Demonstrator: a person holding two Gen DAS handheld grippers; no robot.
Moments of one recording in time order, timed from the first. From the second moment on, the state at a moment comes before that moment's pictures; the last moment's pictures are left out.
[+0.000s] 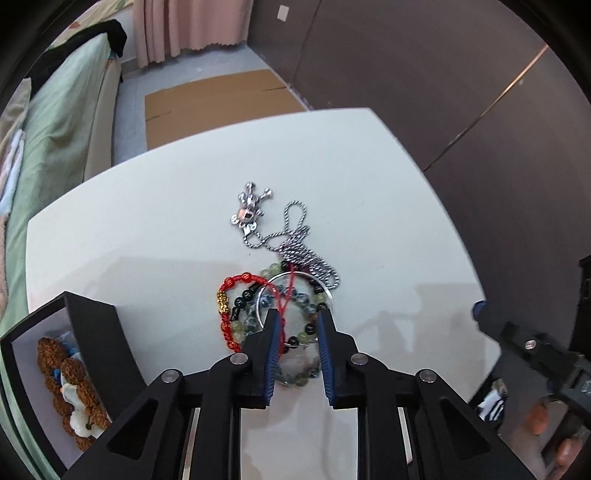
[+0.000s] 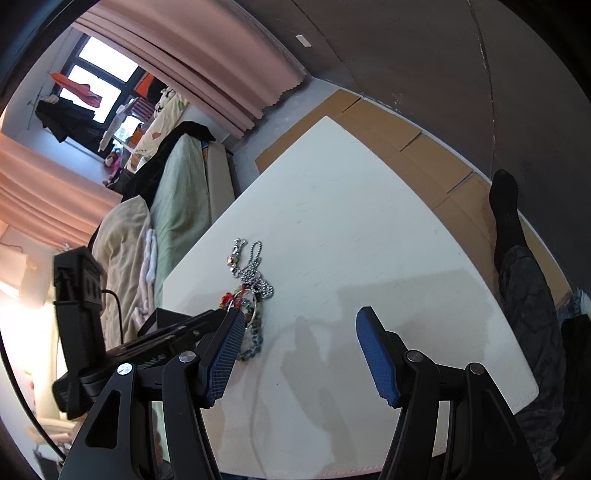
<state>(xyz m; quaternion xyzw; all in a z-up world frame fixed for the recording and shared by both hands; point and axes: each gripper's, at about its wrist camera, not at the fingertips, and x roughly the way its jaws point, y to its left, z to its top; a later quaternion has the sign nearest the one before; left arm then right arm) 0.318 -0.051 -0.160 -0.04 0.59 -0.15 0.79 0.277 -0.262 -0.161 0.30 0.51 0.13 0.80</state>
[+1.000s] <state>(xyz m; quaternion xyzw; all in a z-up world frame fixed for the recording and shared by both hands) 0.301 0.051 -0.092 -0.12 0.53 -0.11 0.83 0.368 -0.141 -0.177 0.10 0.57 0.17 0.79</state>
